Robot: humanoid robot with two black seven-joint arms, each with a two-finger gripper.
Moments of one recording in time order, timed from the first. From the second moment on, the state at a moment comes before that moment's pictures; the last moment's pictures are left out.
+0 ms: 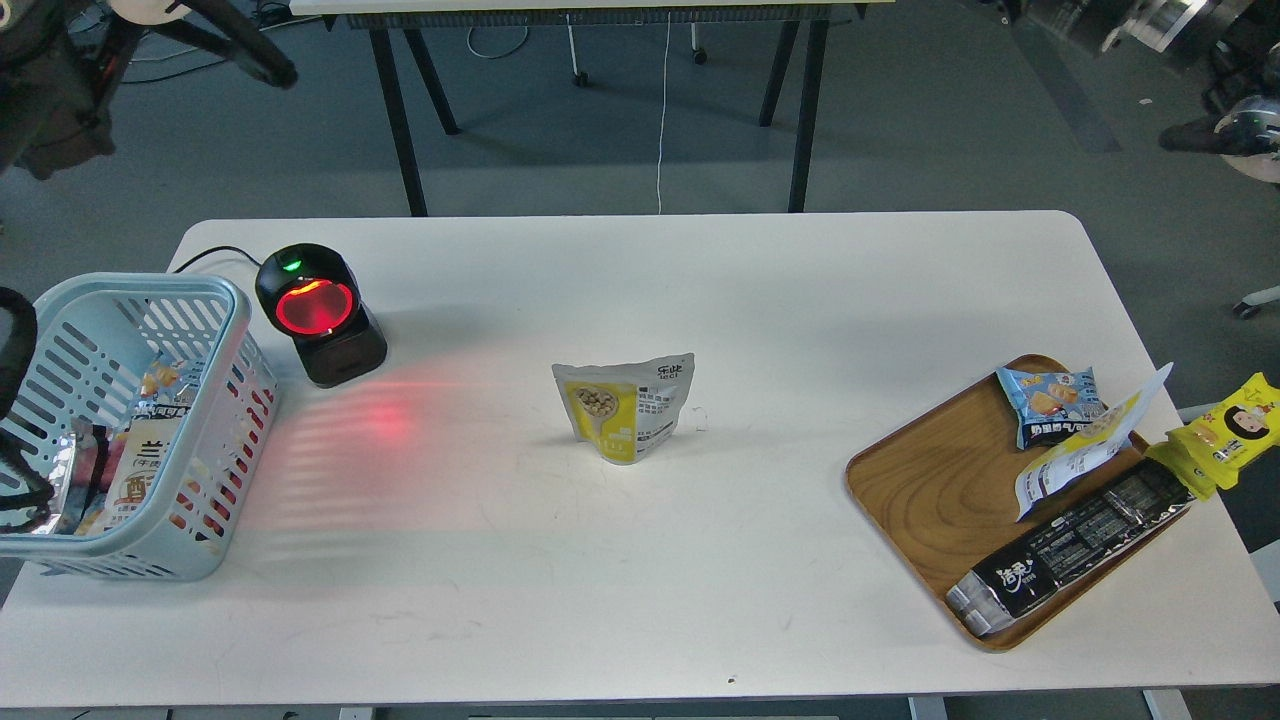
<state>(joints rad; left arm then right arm) -1.44 0.40 -0.53 -0.81 0.75 -0.49 -0.13 1.34 -0.67 0.19 0.95 -0.35 0.32 0.49</state>
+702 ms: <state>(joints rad) -1.17 0.46 -0.45 -1.53 1.80 -0.49 -0.15 0.98 -0.59 0.34 0.59 0.33 0.49 0.46</state>
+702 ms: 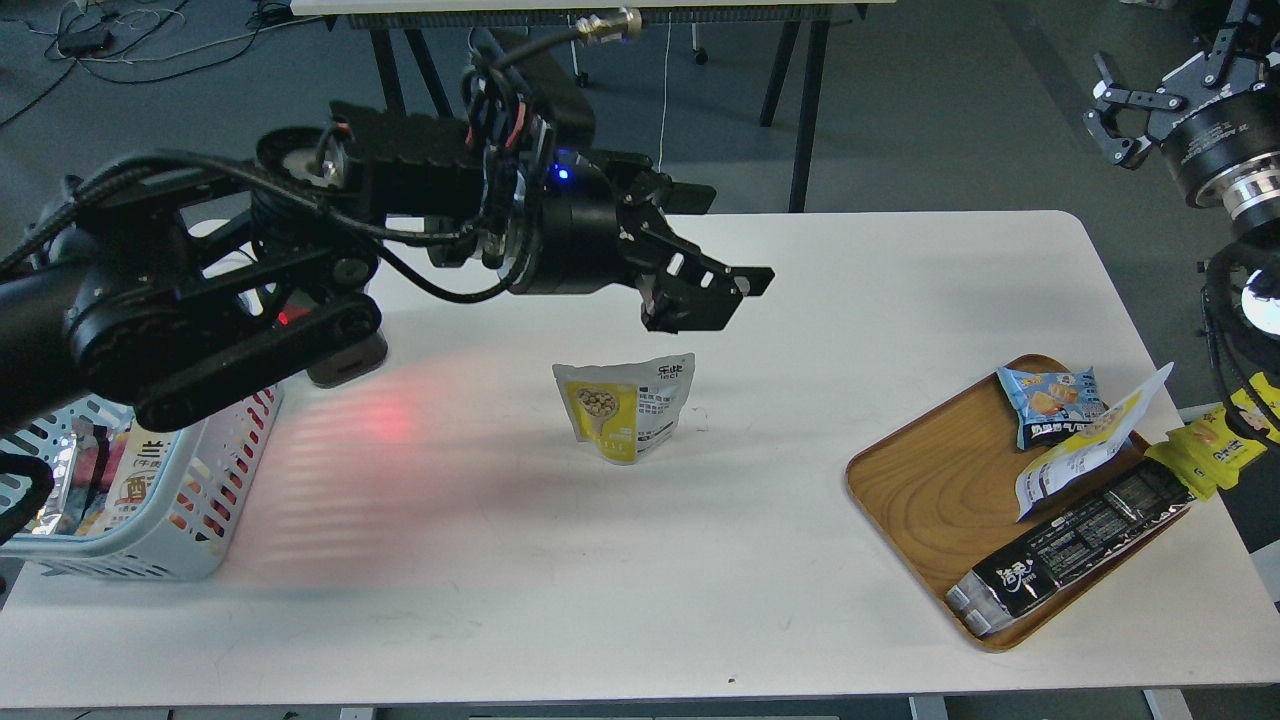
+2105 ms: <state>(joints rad) -1.16 0.50 -0.13 -1.42 2.18 -0.49 -0.24 0.97 -0.59 0.33 0.59 0.33 0.49 0.45</state>
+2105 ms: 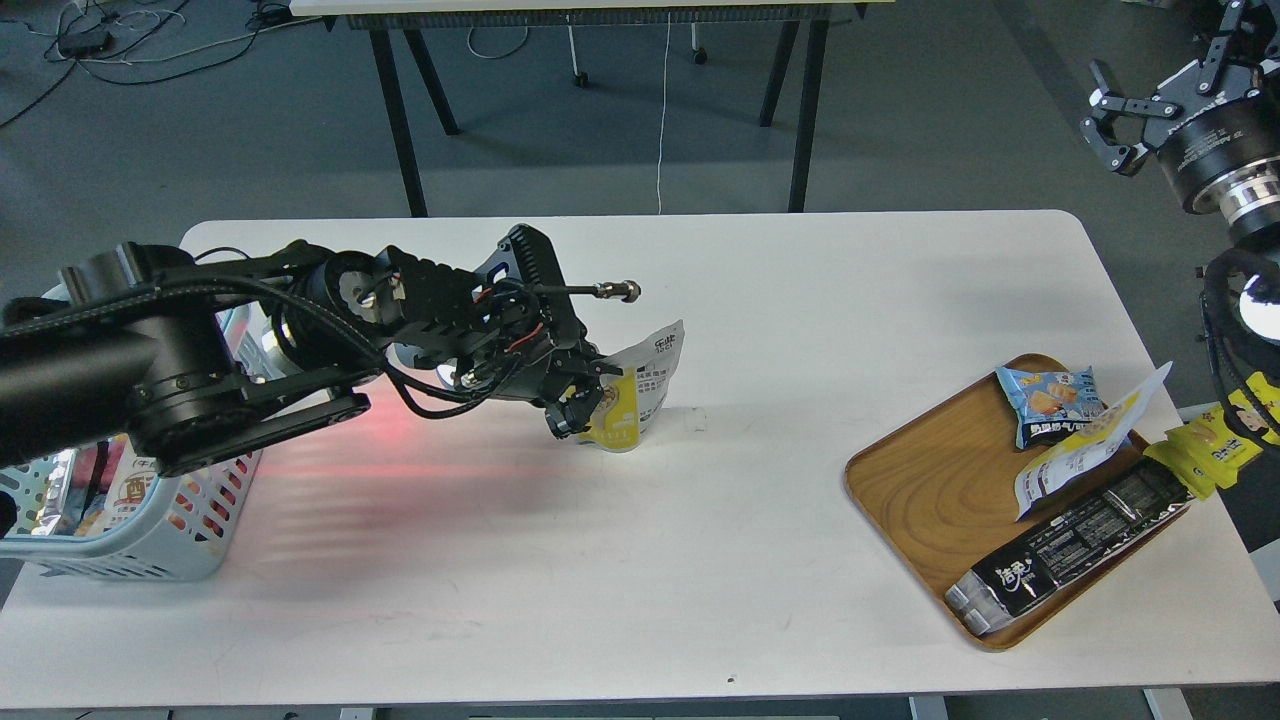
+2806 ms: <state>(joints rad) -1.16 0.92 -0.24 -1.53 2.04 -0.49 -0.45 0.97 -0.61 0.33 0.59 0.32 0.49 0.46</state>
